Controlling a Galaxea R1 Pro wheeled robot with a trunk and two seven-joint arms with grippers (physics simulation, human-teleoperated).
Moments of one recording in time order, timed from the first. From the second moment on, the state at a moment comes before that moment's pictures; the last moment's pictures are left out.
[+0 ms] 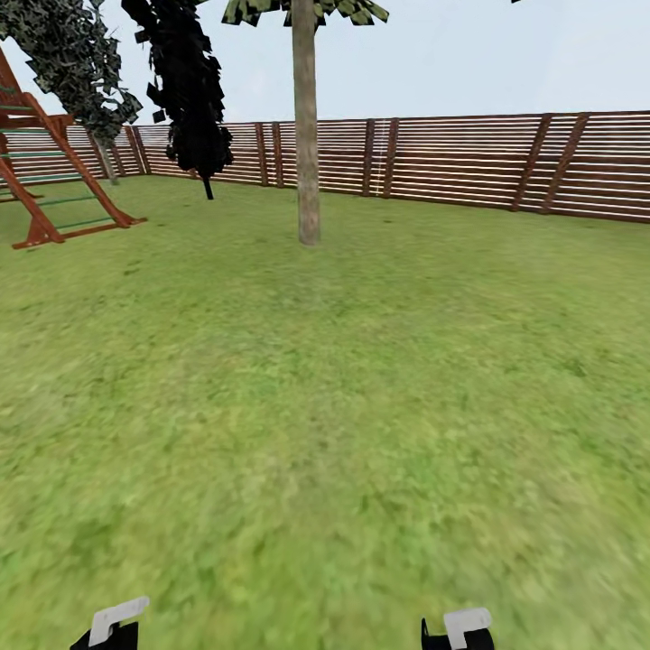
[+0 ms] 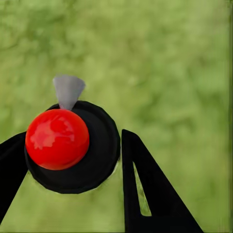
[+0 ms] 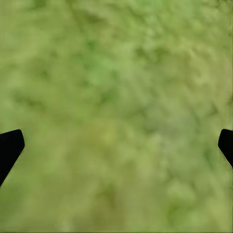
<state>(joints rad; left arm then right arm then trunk) -0.37 0.16 0.37 -0.19 -0.11 -0.34 0.09 -0.40 0.03 0.10 -0.03 0.18 -0.52 -0.33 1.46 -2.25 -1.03</state>
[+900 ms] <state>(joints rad) -0.37 0.16 0.37 -0.19 -0.11 -0.34 0.09 -0.40 0.03 0.10 -0.03 0.18 -0.52 -0.33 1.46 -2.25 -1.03</state>
